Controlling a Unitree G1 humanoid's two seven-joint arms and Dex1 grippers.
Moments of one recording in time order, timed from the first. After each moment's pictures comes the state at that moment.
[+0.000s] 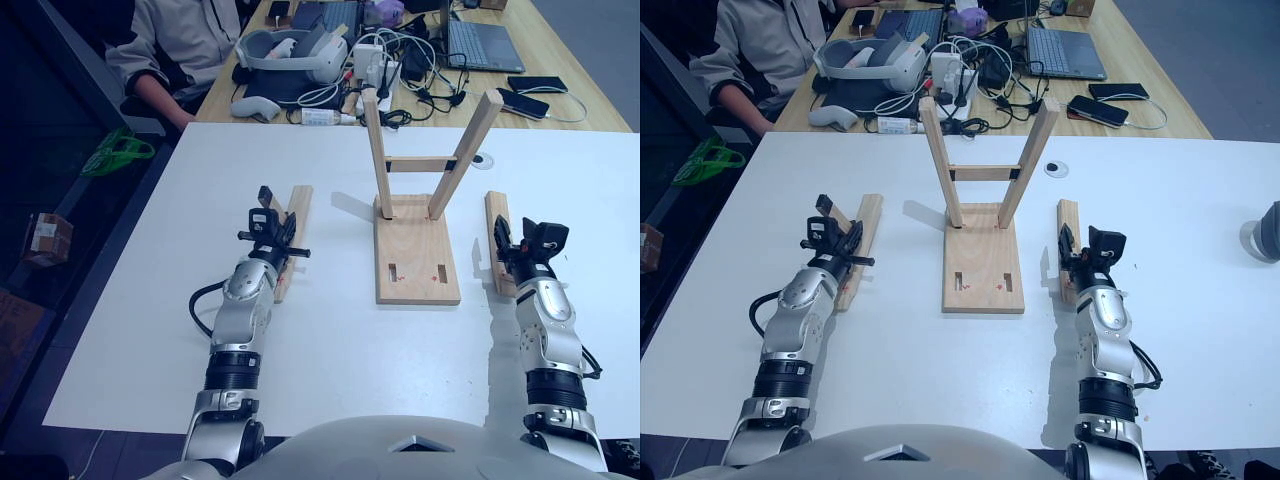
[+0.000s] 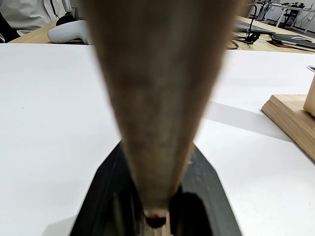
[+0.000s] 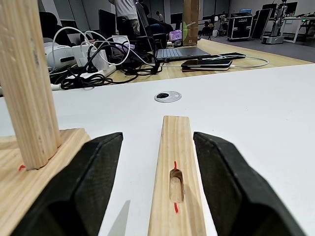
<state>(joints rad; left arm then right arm) -0.14 0.14 0.07 0.15 -0.14 0.21 -0.19 -0.05 -0.17 -0.23 0.18 0.25 0.00 0.21</state>
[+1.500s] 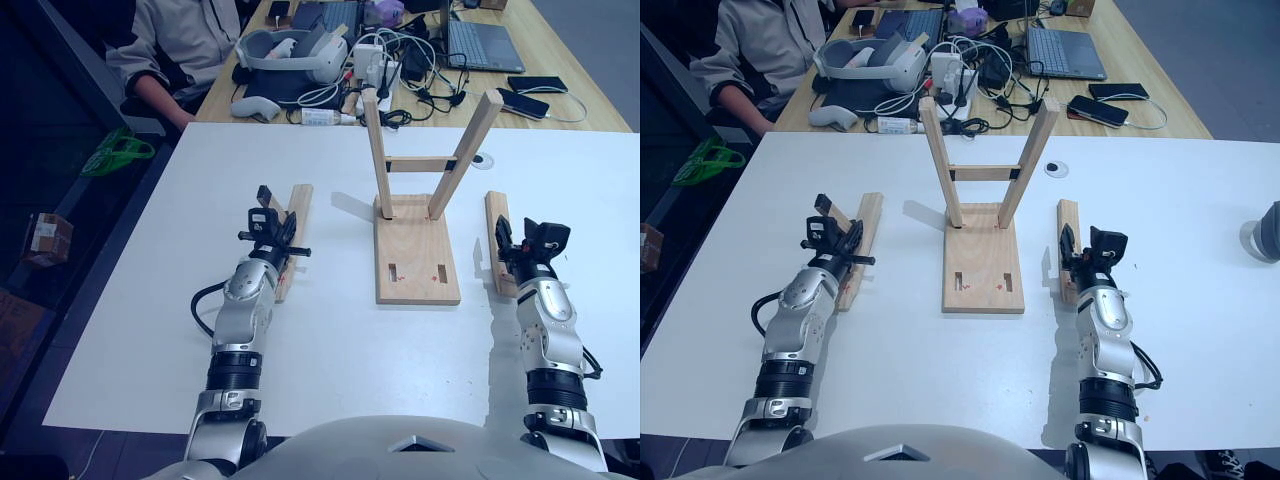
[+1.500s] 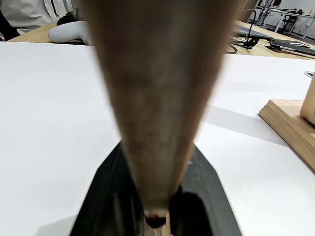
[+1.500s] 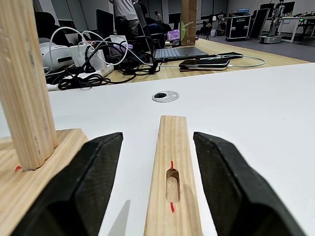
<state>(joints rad) -0.14 0.12 0.08 0.14 -0.15 0.20 -0.20 -0.05 -0.17 -0.24 0.18 0.25 0.01 0.20</state>
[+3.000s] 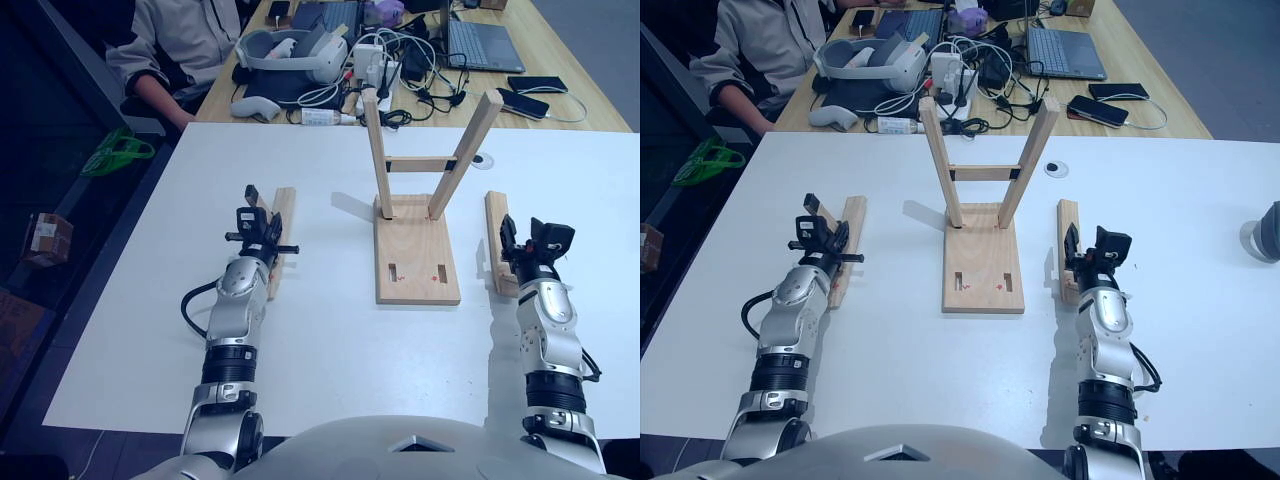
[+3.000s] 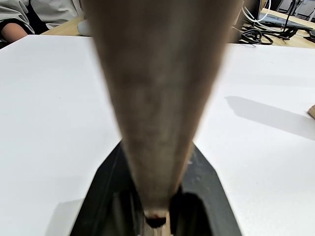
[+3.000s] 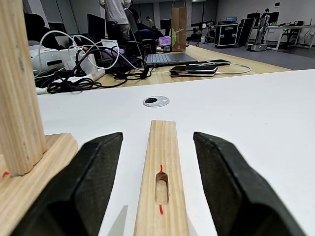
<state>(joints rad) -0.17 0.14 0.12 0.21 -0.11 0.21 -0.14 -0.04 -0.15 -0.24 0.16 0.22 -0.02 0.15</state>
